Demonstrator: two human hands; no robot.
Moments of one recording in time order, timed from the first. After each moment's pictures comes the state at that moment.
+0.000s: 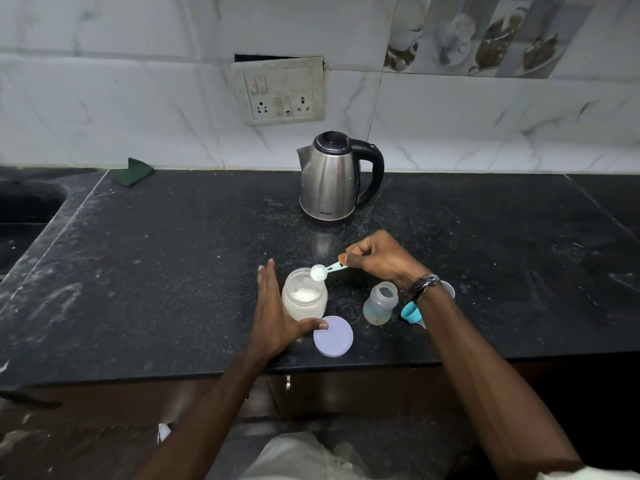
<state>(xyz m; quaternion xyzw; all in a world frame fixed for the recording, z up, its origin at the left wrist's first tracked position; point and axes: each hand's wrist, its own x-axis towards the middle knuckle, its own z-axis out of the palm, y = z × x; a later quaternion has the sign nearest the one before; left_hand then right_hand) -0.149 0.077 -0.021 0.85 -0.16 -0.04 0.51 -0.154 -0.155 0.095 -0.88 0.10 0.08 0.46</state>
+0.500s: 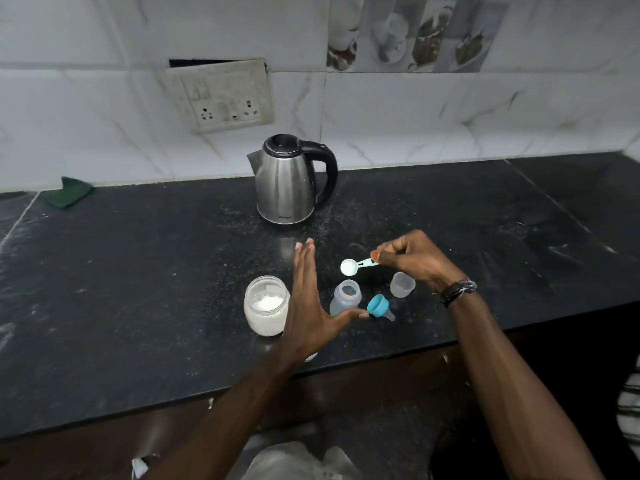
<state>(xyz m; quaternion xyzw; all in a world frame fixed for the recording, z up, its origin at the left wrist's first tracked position) -0.186 -0.024 0.029 0.77 -0.32 0.03 0.55 -0.223 -0.240 0.115 -0.85 0.23 -0.01 0.48</state>
